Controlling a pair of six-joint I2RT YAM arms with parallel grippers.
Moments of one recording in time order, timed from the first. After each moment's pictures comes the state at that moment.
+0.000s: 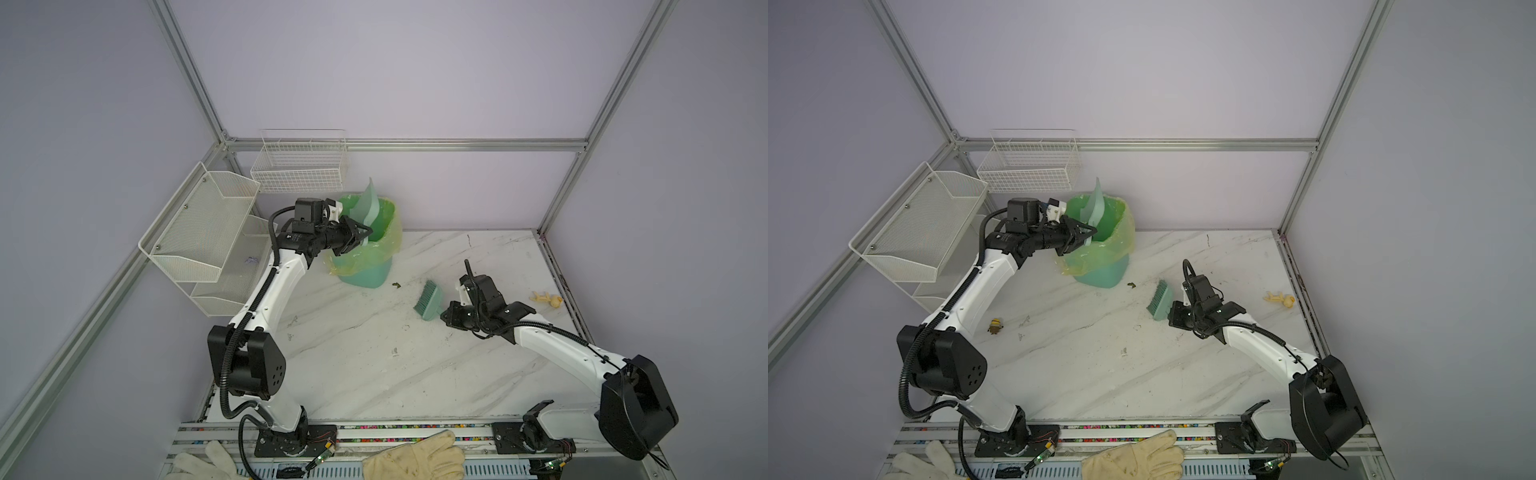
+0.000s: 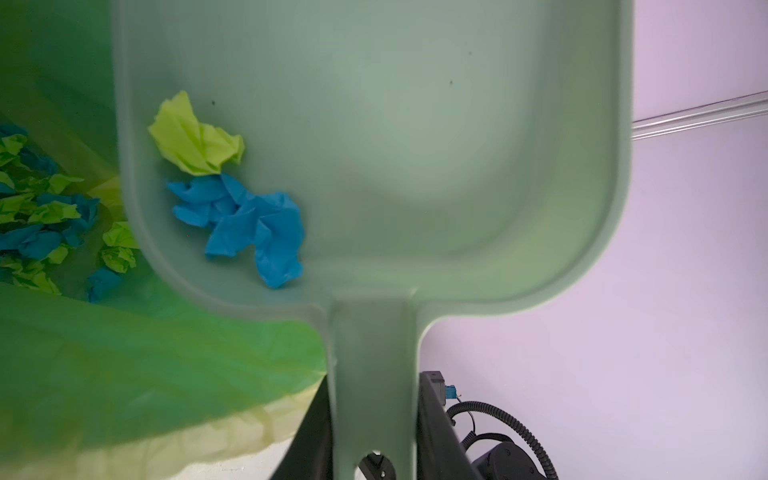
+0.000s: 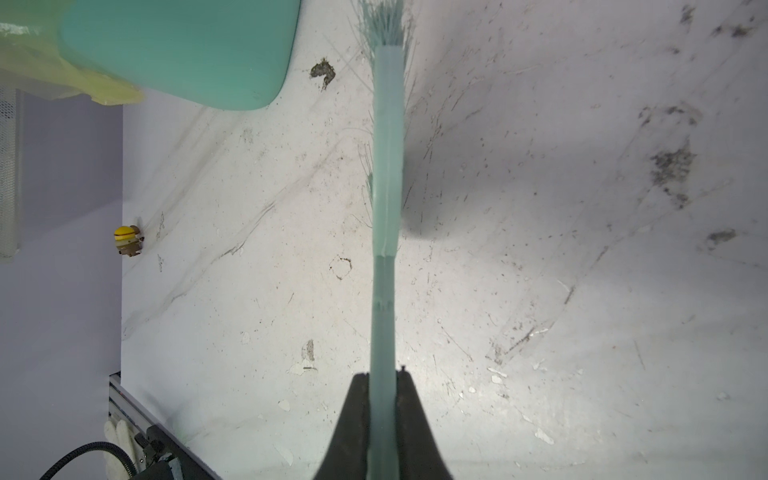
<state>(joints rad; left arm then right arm) -0.14 1.67 1.62 -0.49 0.69 -0.87 0.54 1.33 0.86 -0.39 -0.22 0.68</state>
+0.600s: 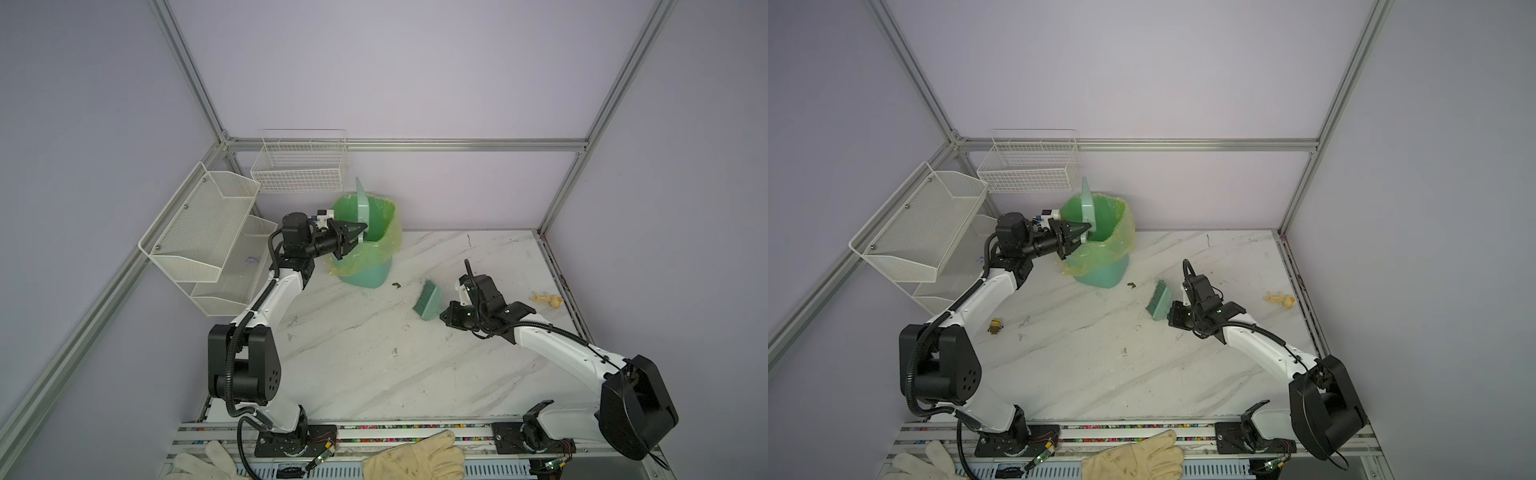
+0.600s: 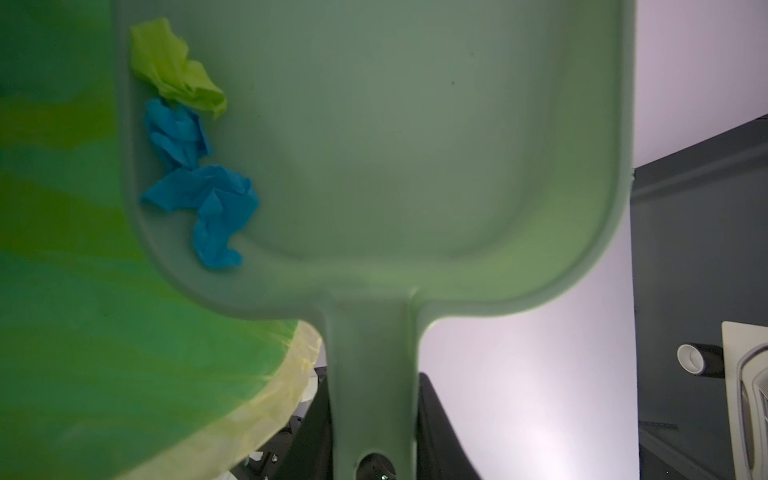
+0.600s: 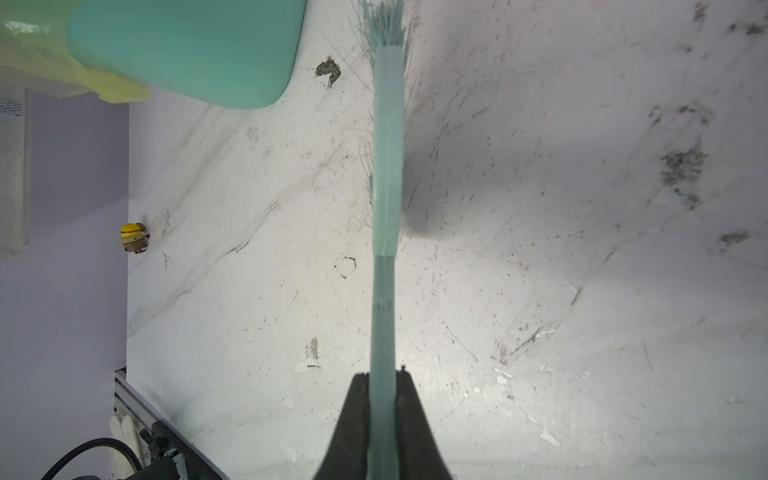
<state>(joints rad) -0.06 1.61 1.29 0.23 0.92 -1.45 0.54 1.33 0.86 -0.39 -0.23 0.68</state>
